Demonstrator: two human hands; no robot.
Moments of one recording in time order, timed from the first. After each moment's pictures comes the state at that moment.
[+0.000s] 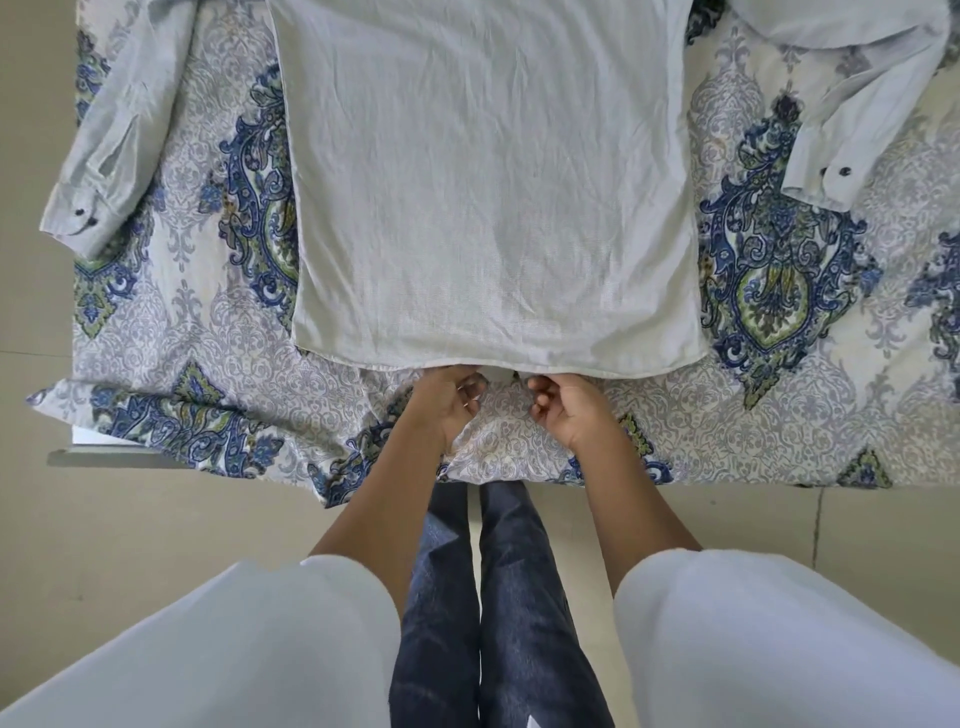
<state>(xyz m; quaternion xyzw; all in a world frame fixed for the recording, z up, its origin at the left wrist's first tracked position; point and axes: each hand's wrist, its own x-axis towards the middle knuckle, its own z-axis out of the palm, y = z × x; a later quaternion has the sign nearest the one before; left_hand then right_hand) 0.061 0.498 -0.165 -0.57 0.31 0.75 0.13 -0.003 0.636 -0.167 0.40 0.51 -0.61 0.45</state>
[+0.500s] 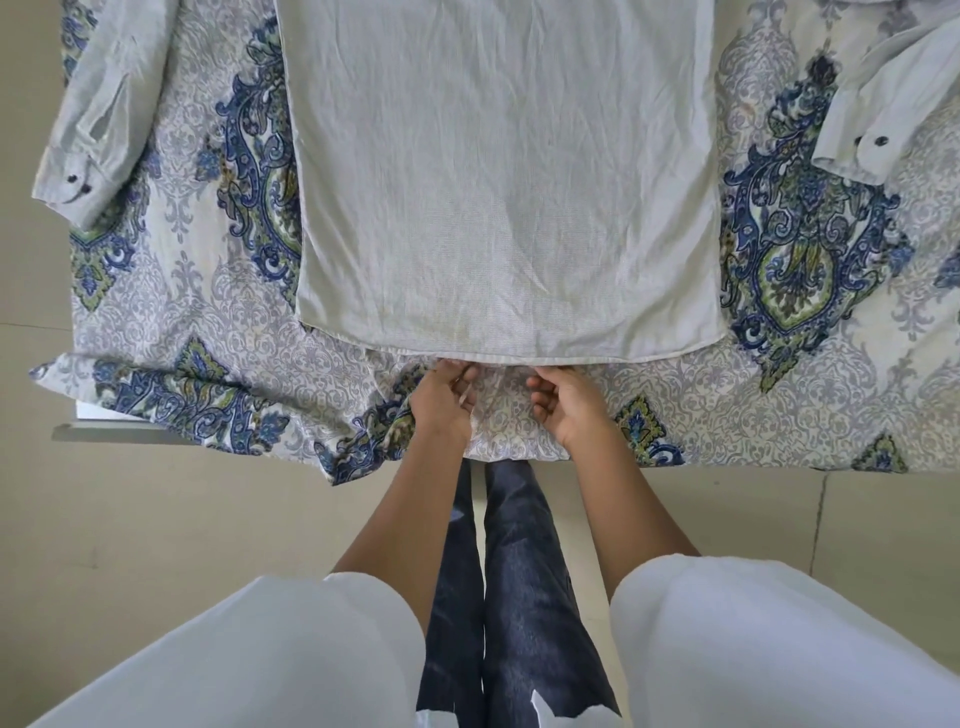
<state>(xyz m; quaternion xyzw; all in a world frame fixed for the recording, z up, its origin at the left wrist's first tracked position) 0.084 0.511 -0.182 -0.66 0.19 0.72 -0.02 0.019 0.632 -0.179 0.42 0.55 -0.57 0.45</state>
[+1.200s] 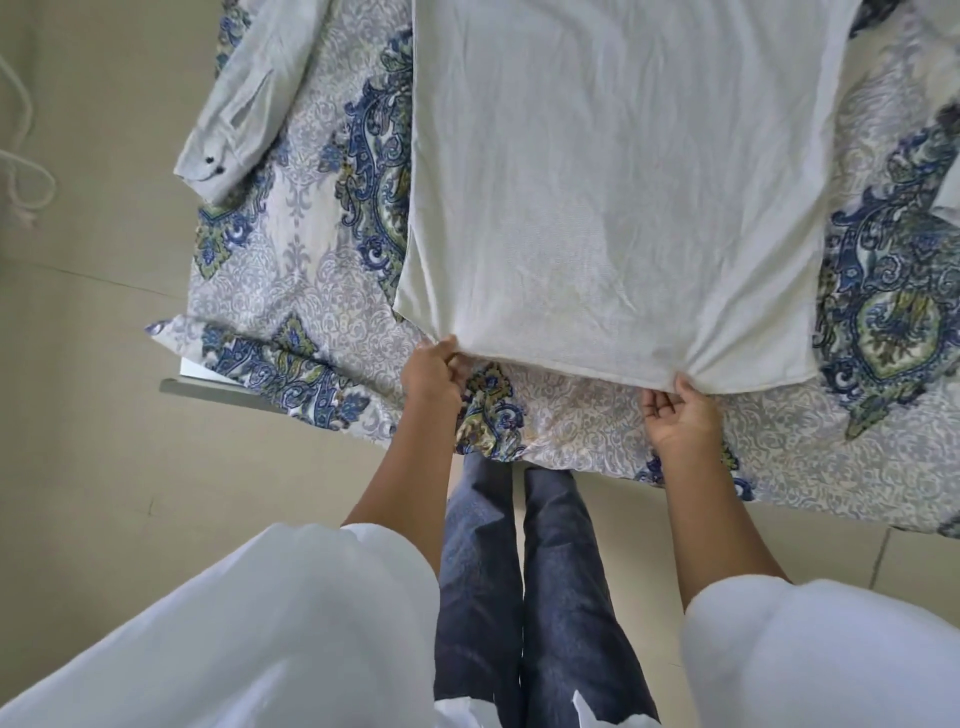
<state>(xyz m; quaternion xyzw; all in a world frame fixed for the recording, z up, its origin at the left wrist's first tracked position) 0.105 0.419 -0.168 -0.71 0.19 0.67 -0.10 -0.002 0.642 -0.177 0.54 0.46 -0.66 0.24</state>
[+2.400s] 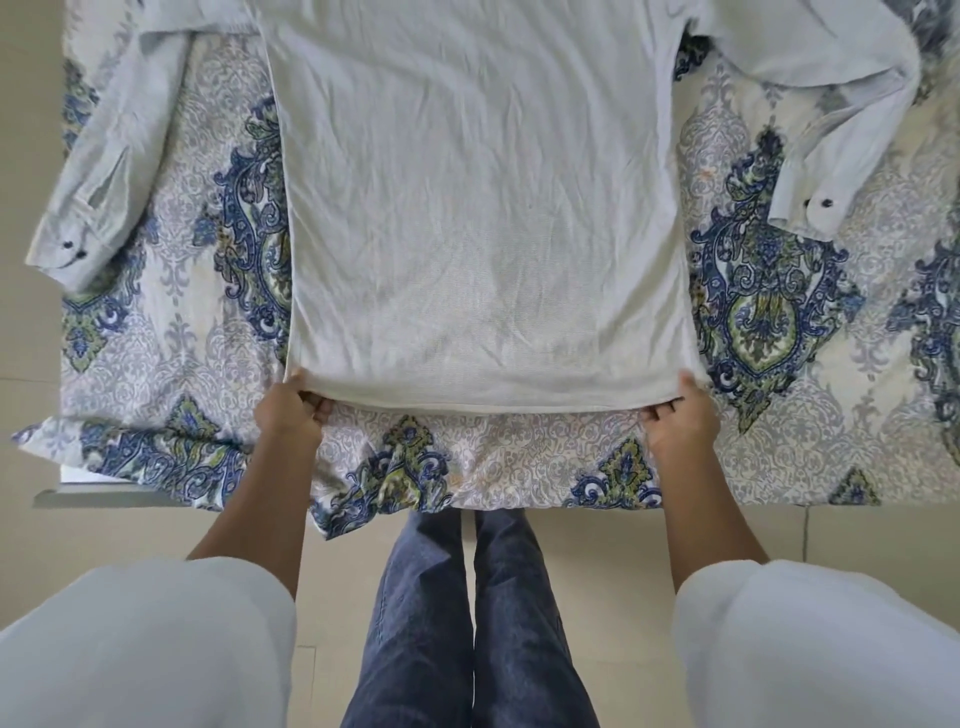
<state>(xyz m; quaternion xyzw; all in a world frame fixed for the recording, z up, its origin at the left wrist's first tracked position) 0.098 0.361 -0.172 -0.74 0.29 0.61 -0.10 -0.061 0.707 -0.168 0.55 0.54 -0.63 0.14</state>
